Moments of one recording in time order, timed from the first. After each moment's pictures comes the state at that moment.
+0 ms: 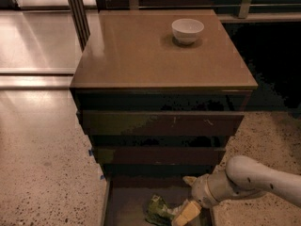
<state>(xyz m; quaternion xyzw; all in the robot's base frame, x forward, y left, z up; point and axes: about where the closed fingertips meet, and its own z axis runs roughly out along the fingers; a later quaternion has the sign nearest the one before) 0.390 -0.104 0.490 -0.48 0.79 0.32 0.20</state>
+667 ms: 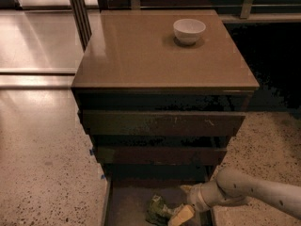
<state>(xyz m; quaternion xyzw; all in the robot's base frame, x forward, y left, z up) 0.412 -0.100 0.373 -0.44 0.80 0.35 0.20</state>
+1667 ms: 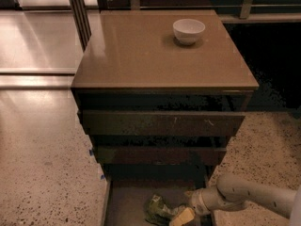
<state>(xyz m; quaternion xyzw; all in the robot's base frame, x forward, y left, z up) 0.415 -0.113 0.320 -0.39 0.83 0.36 0.17</state>
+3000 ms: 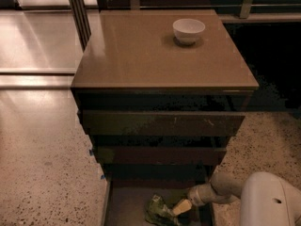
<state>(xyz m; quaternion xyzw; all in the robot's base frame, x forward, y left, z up) 0.491 -0.144 0.172 -0.35 0.85 0.36 0.16</state>
